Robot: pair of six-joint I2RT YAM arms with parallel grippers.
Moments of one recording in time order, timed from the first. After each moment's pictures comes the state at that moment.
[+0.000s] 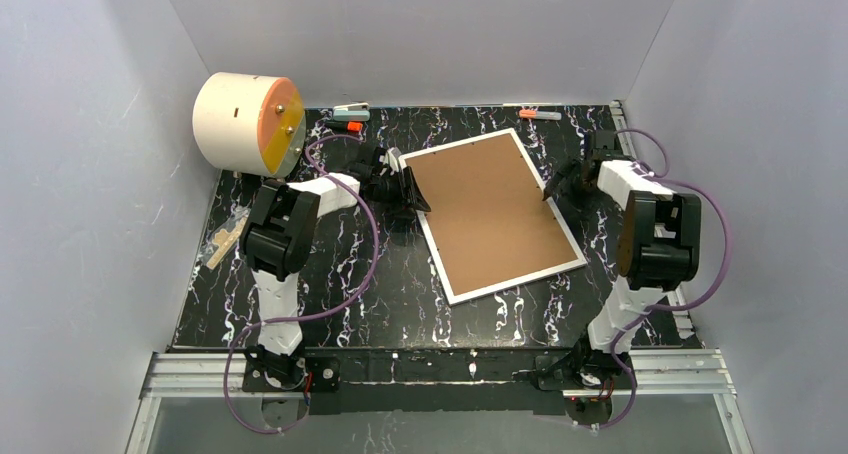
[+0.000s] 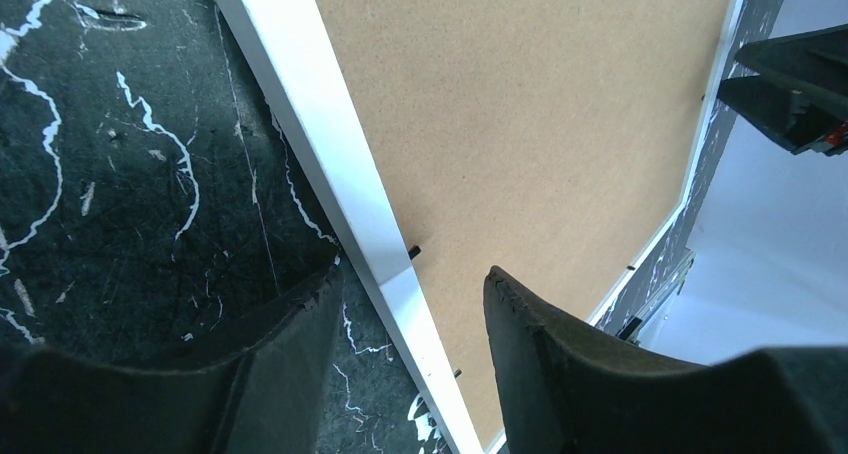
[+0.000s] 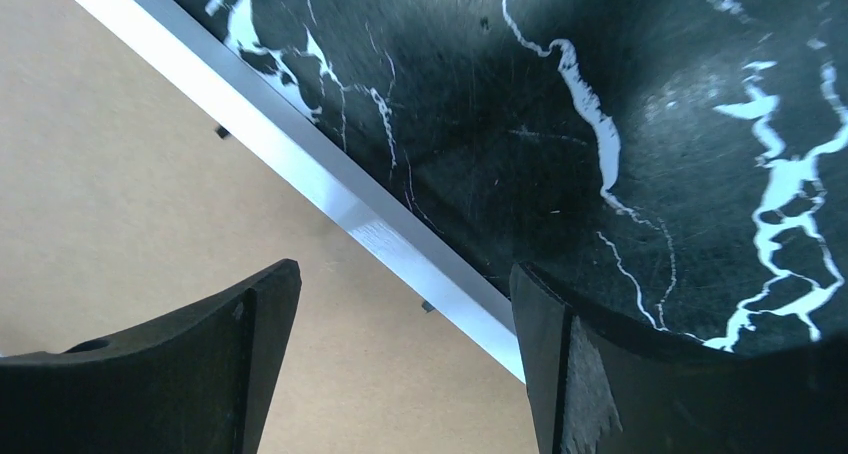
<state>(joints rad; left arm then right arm) -0.39 2.03 1.26 -0.17 0.50 -0.64 -0.04 1.80 1.21 -0.53 -0.07 0.55</state>
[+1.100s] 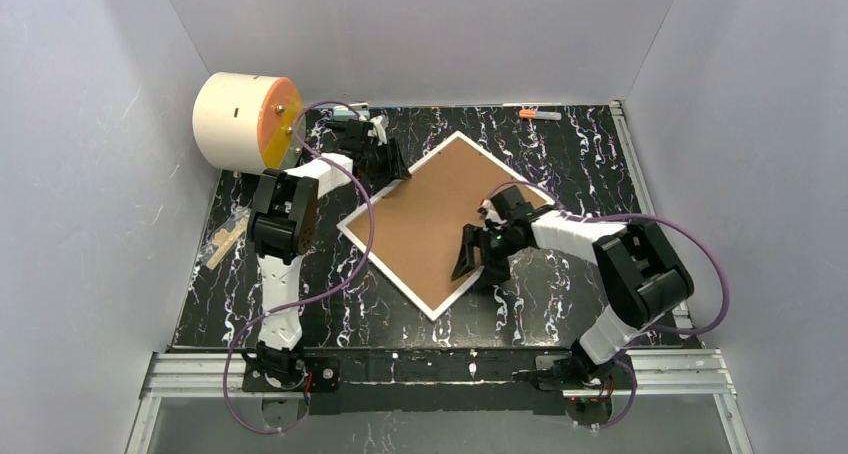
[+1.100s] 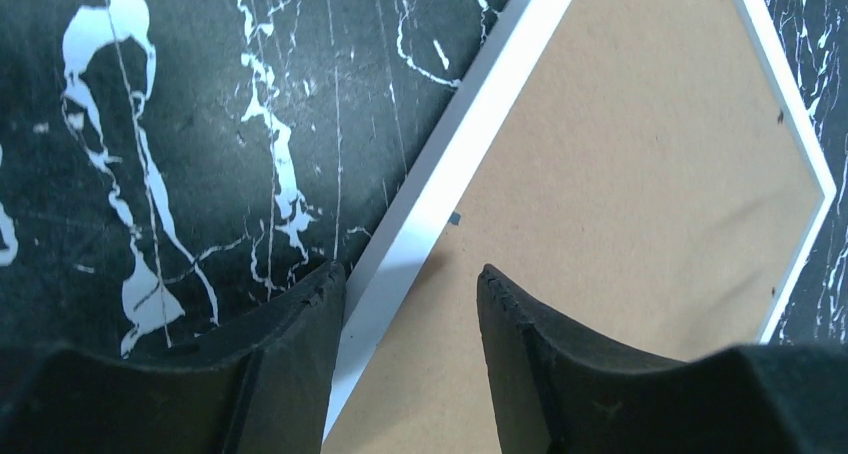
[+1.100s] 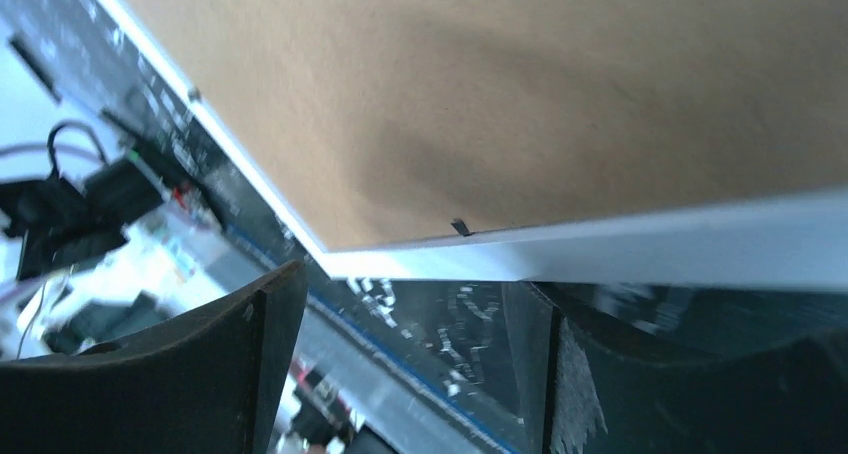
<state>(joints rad) -0.30 2.17 1.50 -0.16 0.35 -0.43 0.49 1.60 0.82 -0.43 -0.55 0.58</state>
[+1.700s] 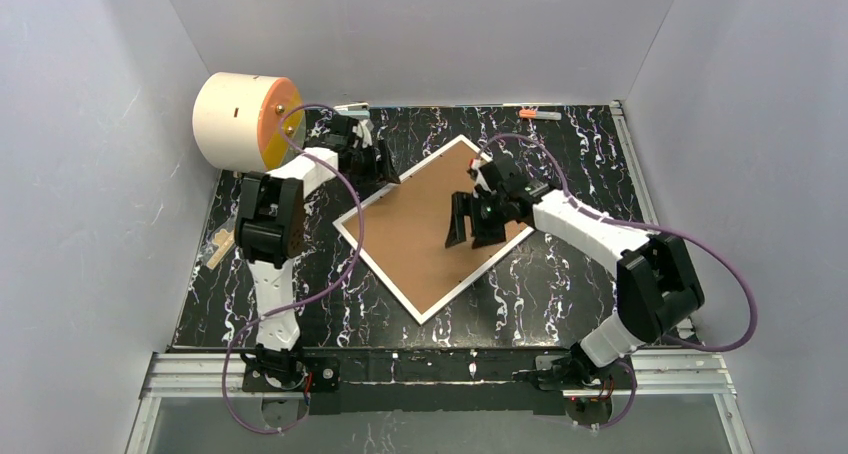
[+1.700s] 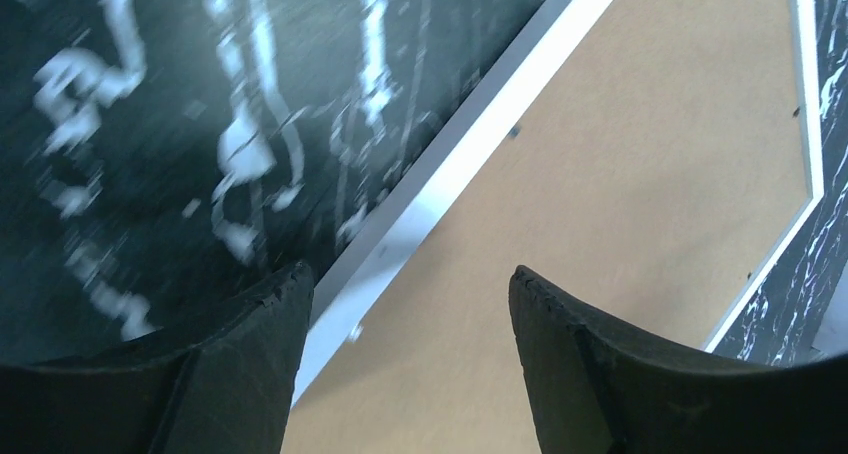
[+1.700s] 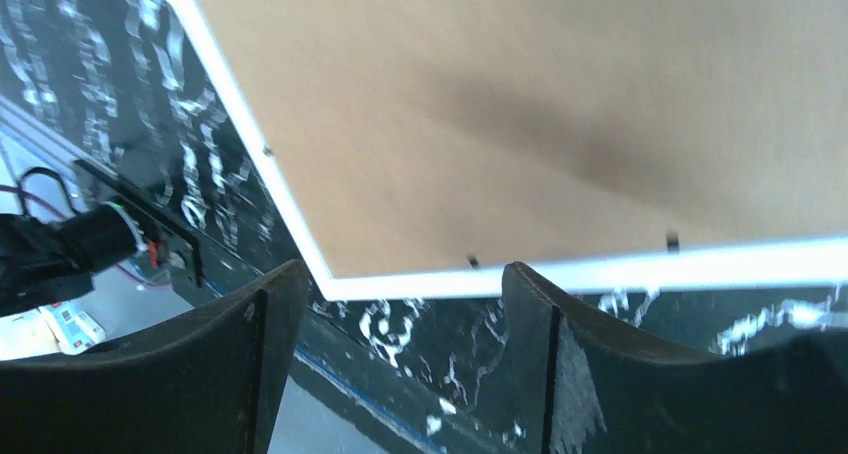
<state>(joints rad) -0.25 2.13 1.54 -0.35 0.38 -0.40 0.61 1.53 1.04 -0.60 -0.35 0.52</state>
